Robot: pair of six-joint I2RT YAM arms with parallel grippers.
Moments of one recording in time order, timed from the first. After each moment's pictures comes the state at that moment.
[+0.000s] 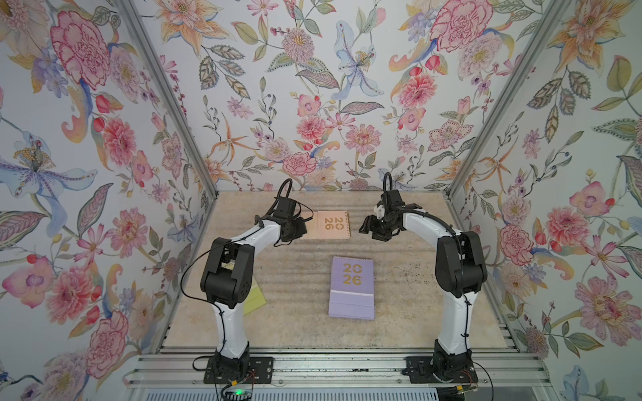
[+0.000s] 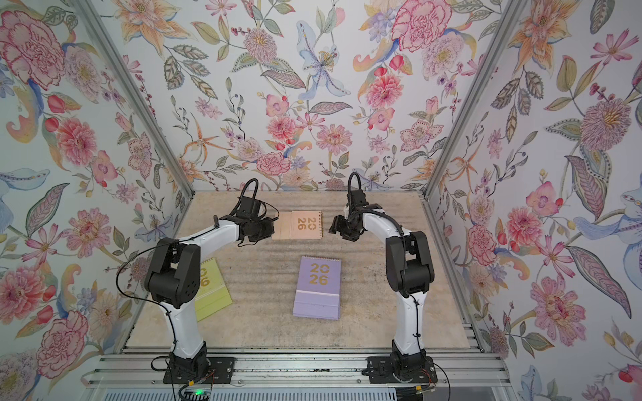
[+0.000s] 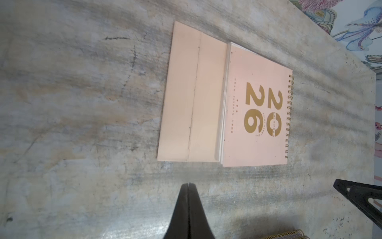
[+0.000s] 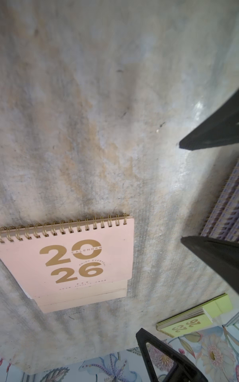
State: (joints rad) left arm -0.30 1.99 1.42 -0.36 0.15 -0.58; right arm 0.29 2.12 1.66 -0.65 -0.38 0.51
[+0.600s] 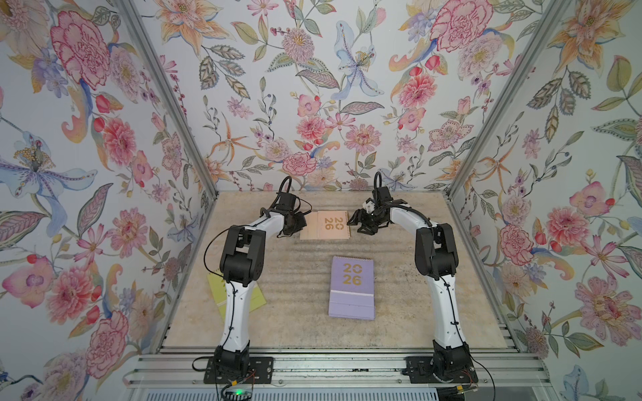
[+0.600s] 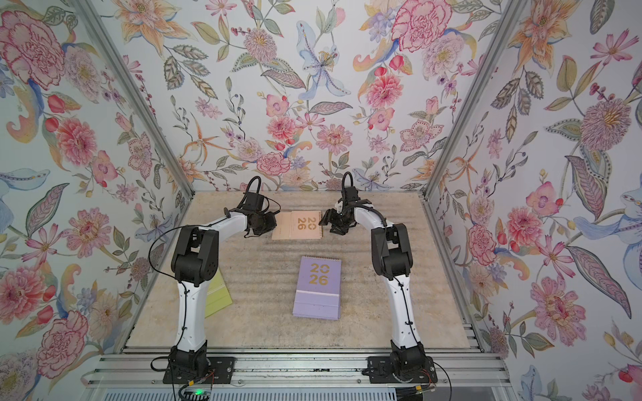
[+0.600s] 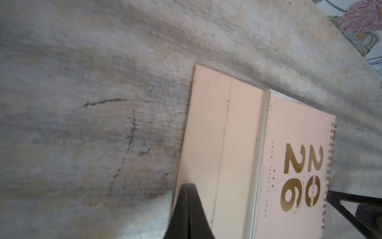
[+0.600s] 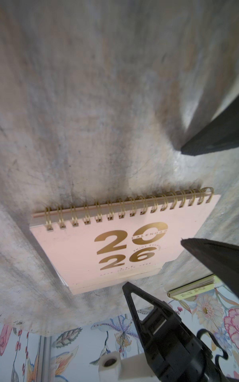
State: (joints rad) left arm -0.25 2.29 1.71 -0.39 0.18 -0.58; right arm 0.28 2.43 2.00 -0.65 -0.56 0.58
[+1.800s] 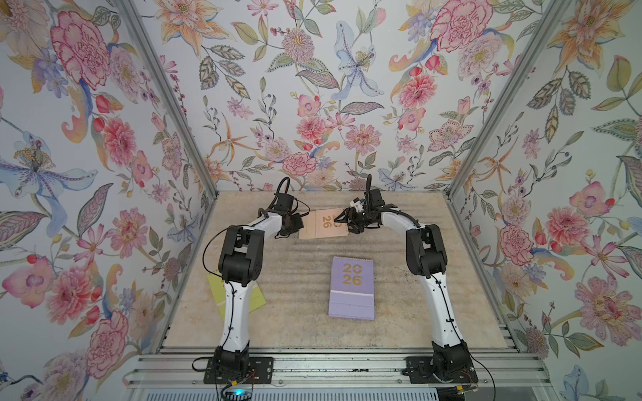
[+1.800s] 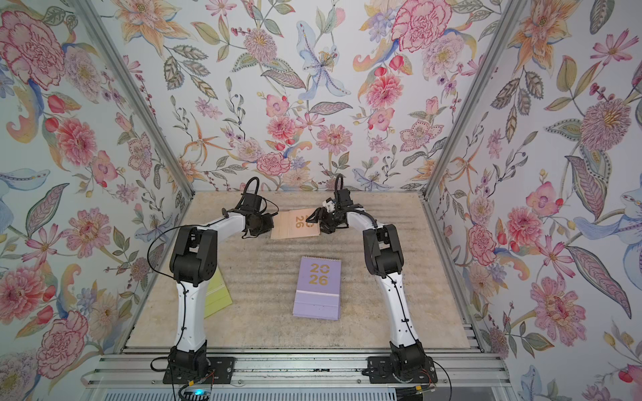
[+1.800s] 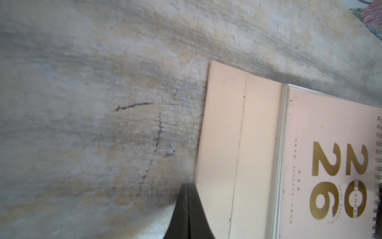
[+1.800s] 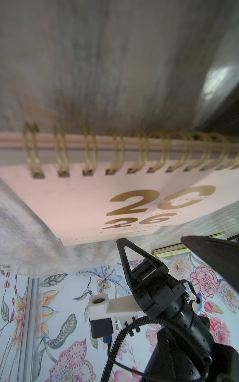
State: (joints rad) left arm -0.24 2.28 1.68 -0.39 0.16 -0.52; right arm 0.33 2.55 2.05 -0.40 -0.82 0.72
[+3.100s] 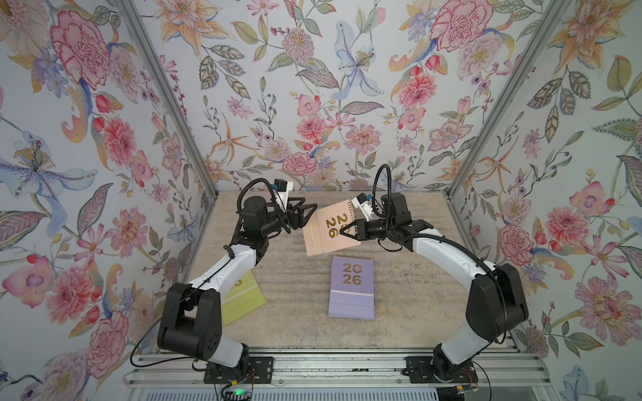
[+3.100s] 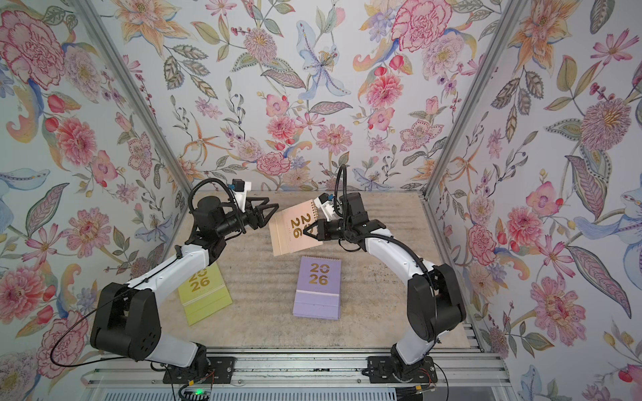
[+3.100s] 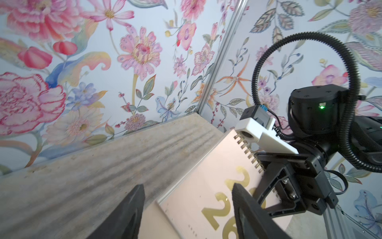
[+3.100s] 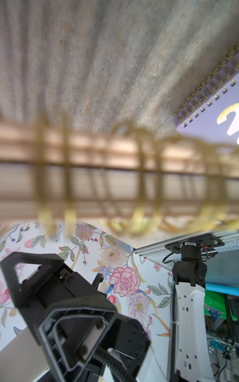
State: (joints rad) left arm -0.26 1.49 1.00 0.49 0.70 -0.26; right arm 0.47 1.61 1.25 -0.26 -0.76 0.34
